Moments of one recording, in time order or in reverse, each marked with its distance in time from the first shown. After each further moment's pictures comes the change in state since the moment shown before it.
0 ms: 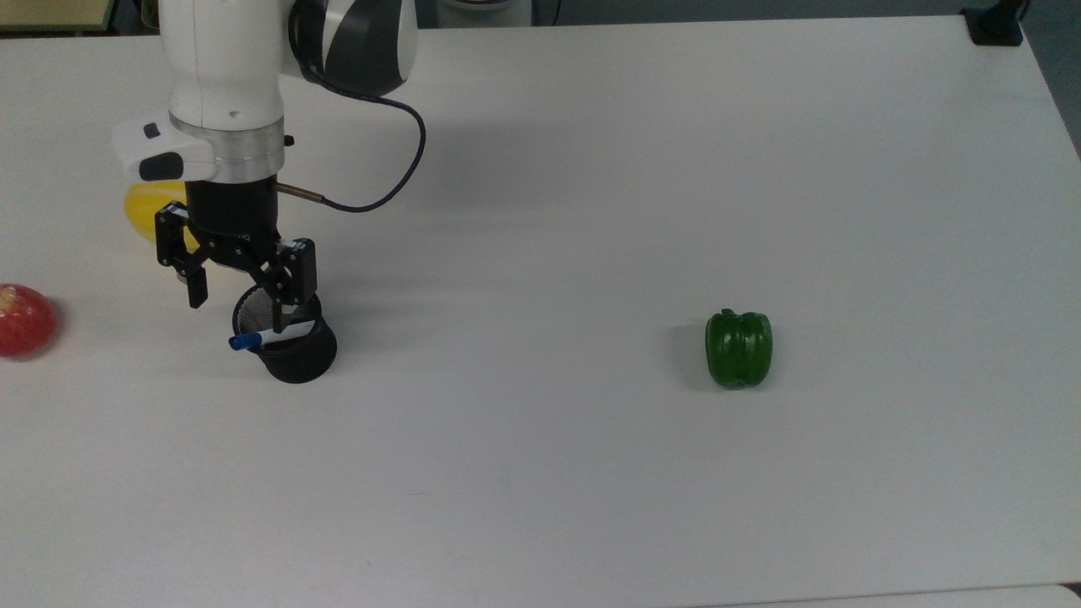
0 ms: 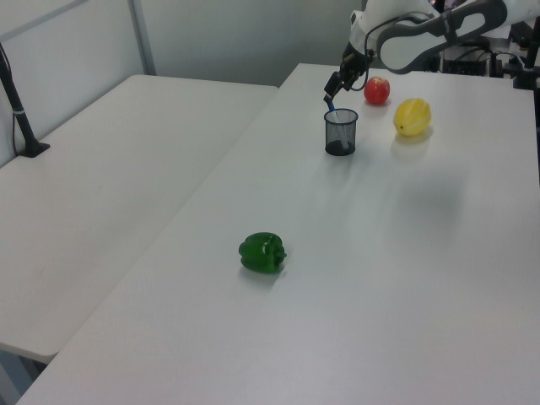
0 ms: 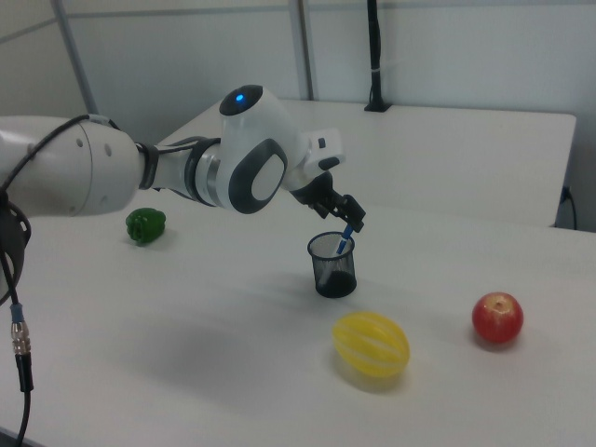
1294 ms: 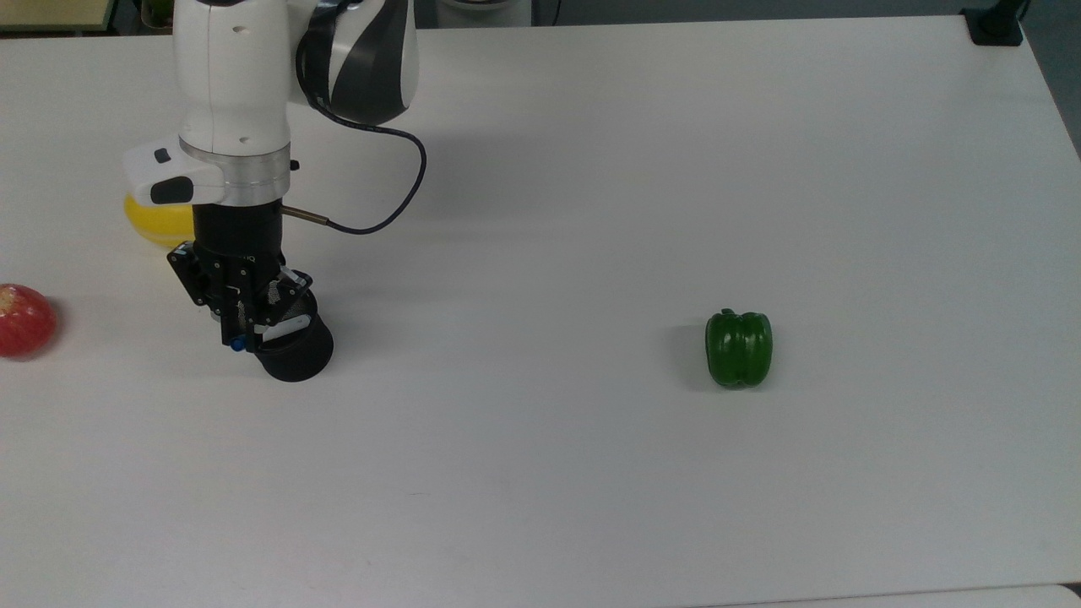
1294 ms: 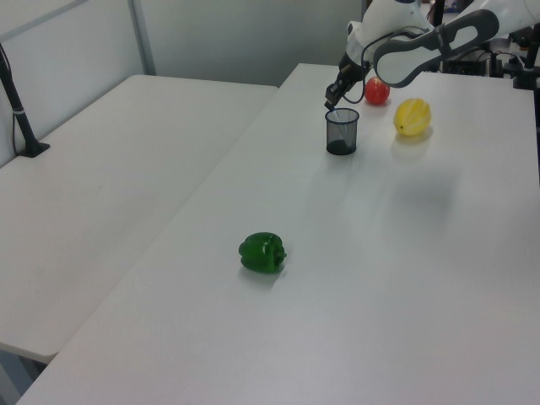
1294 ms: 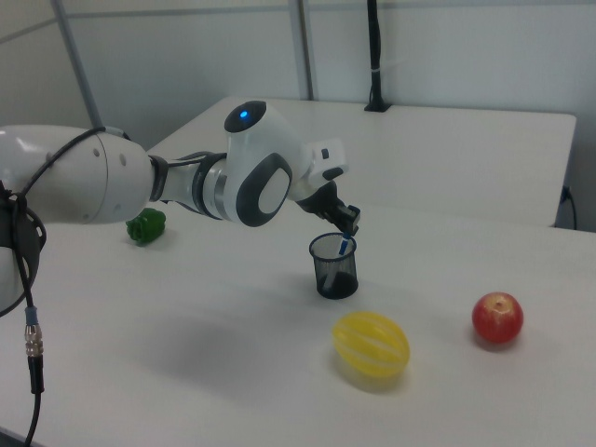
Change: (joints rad) arm -0.002 0.047 0.000 0.004 -0.016 0.075 0.000
